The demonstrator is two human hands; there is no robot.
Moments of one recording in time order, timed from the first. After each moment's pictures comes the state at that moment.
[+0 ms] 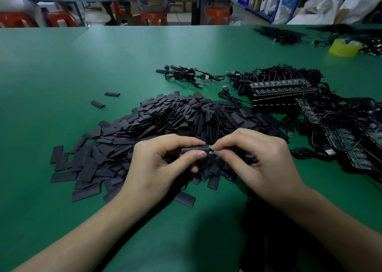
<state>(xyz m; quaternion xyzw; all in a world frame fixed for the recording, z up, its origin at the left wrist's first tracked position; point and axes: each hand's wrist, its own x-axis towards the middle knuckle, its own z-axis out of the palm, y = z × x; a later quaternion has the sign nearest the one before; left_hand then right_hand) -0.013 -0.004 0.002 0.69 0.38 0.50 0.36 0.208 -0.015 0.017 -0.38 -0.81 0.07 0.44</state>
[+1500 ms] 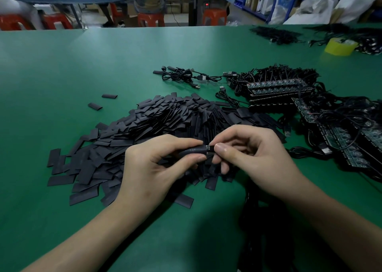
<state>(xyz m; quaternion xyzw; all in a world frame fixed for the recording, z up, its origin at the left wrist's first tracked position) -0.011 -0.012 0.016 0.75 0.38 0.51 0.19 0.205 -0.018 0.030 -0.41 -0.66 0.44 0.45</state>
